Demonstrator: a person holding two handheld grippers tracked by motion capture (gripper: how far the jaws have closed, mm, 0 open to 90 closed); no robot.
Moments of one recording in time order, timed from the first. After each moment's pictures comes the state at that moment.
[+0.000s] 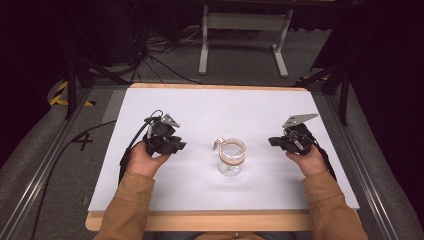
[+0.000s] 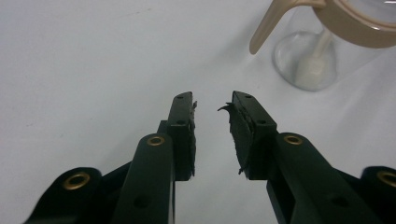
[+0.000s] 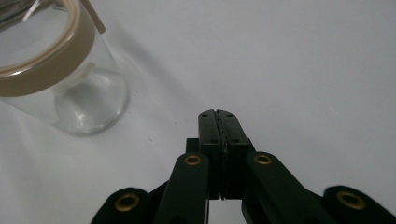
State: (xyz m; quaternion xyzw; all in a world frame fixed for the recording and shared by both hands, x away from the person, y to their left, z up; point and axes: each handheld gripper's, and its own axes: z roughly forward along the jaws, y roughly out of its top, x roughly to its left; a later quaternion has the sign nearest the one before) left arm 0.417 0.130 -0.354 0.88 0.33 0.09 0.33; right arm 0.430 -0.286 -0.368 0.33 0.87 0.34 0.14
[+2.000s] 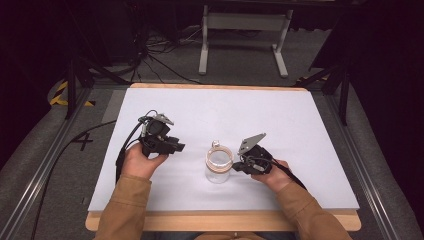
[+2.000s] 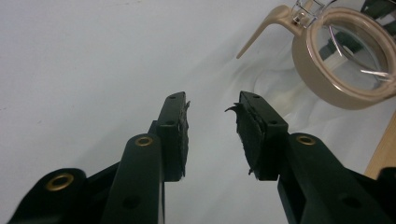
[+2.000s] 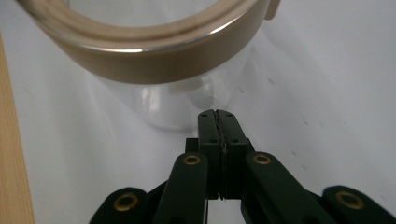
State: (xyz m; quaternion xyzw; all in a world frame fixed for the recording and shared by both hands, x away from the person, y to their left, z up) left arm 0.420 0.143 -0.353 0.87 0.36 0.04 0.34; right arm 0.395 -0.177 -0.406 0.20 0.93 0.29 0.06
